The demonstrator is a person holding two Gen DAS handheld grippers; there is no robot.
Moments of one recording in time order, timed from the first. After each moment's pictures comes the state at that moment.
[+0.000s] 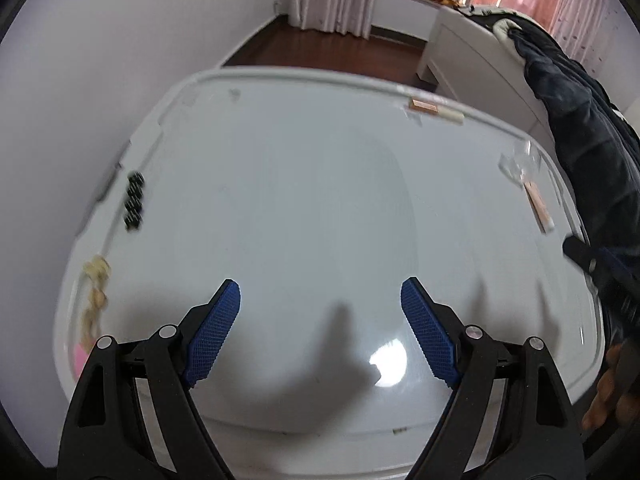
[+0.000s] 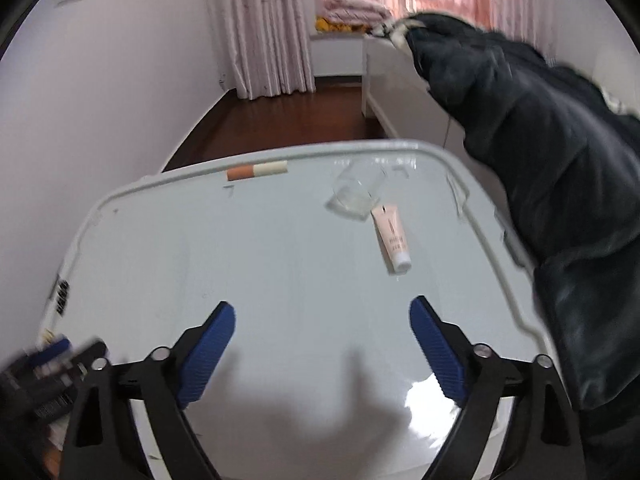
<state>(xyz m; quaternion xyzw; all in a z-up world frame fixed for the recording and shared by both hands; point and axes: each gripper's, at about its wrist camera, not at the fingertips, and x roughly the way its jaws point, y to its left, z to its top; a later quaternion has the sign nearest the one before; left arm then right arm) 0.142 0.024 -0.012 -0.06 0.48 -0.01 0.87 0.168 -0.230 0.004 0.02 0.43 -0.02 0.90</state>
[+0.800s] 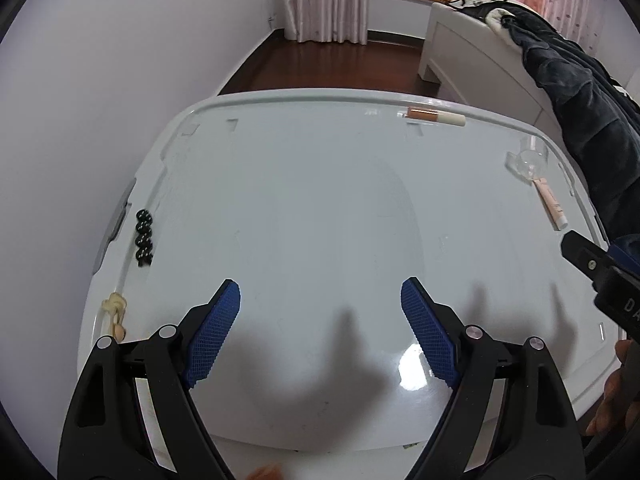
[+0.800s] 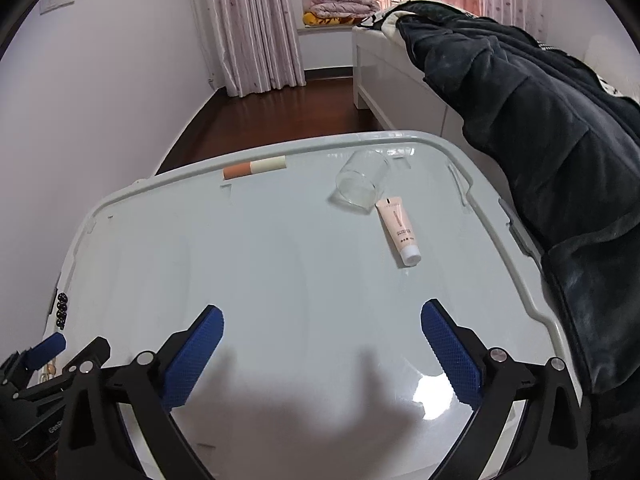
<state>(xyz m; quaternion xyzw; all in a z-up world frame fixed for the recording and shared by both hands) 0.147 0.014 -0.008 -0.01 0.47 0.00 0.88 0.176 -0.230 -0.002 0.06 0.45 -0.04 0.89</state>
